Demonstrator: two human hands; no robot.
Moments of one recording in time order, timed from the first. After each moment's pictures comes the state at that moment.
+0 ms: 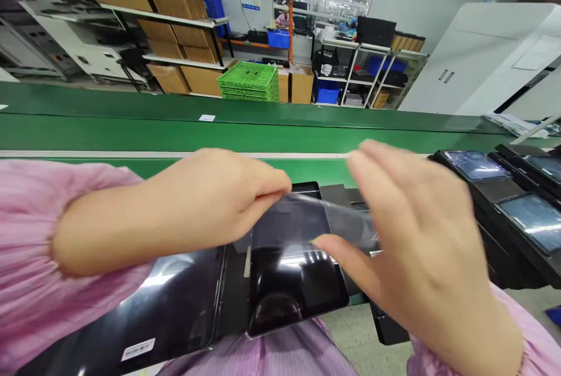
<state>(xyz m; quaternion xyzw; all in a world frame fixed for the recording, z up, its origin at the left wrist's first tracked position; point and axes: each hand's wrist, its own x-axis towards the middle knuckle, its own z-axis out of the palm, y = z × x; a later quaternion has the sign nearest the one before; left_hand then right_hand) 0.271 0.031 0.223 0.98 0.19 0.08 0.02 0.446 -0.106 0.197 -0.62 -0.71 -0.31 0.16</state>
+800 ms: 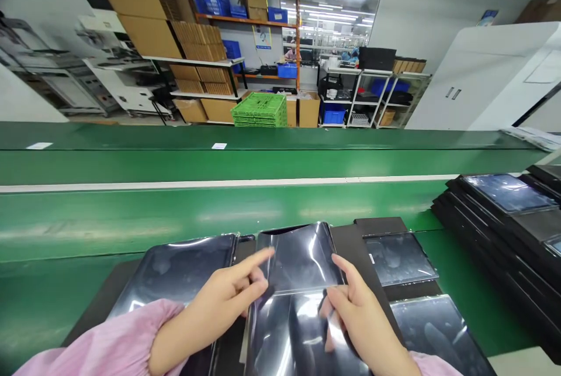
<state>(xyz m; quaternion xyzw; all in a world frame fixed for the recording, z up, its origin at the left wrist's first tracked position) 0.238 0.053 0.072 0.76 0.39 0.14 0.51 0.445 -0.067 0.060 -0.67 -0.35 0.49 0.43</state>
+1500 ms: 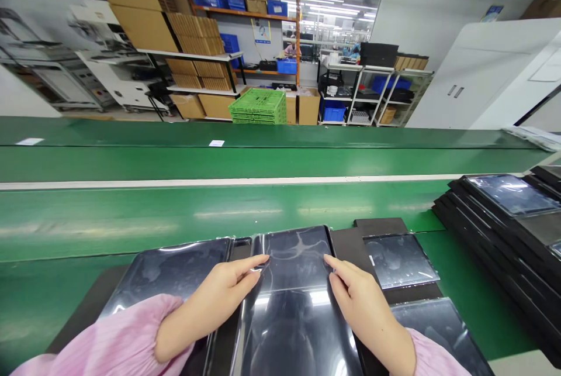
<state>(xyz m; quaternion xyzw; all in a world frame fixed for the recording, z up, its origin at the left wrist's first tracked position) 0.249 0.068 0.078 0.80 0.43 0.10 0.41 0.472 -0.044 0.060 -0.73 -0.60 0.18 0.27</state>
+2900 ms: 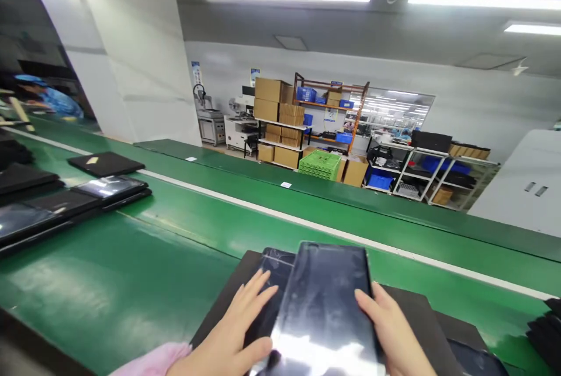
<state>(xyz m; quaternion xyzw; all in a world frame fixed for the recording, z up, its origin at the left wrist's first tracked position) 0.096 -0.001 0.073 0.84 0.45 0.19 0.25 0.360 -0.025 0.114 -0.54 -0.34 0.57 0.52</state>
